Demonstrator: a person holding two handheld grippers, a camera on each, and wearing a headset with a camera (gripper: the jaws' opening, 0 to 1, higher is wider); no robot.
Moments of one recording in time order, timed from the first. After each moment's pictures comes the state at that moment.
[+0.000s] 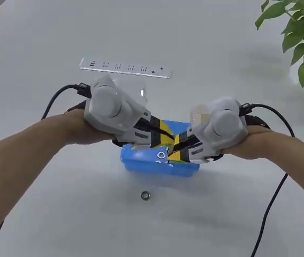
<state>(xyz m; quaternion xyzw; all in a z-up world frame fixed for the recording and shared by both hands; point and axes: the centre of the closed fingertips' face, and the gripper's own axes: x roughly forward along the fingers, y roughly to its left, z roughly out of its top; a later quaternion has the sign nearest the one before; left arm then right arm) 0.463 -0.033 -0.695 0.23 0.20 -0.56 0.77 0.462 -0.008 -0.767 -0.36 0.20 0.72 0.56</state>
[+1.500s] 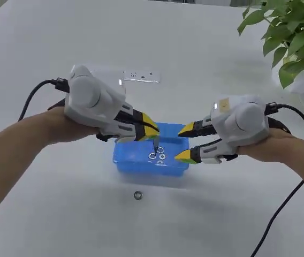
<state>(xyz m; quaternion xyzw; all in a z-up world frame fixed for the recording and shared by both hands) 0.461 -0.021 -0.669 0.21 0.20 -0.53 0.79 0.462 -0.050 -0.719 -0.31 0.21 0.66 0.65</state>
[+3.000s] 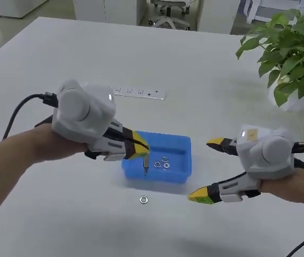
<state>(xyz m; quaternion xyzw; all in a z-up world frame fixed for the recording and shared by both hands) 0.401 -0.001 -0.648 0.20 0.23 -0.51 0.81 0.429 -0.082 -0.710 -0.25 0.23 0.61 0.72</state>
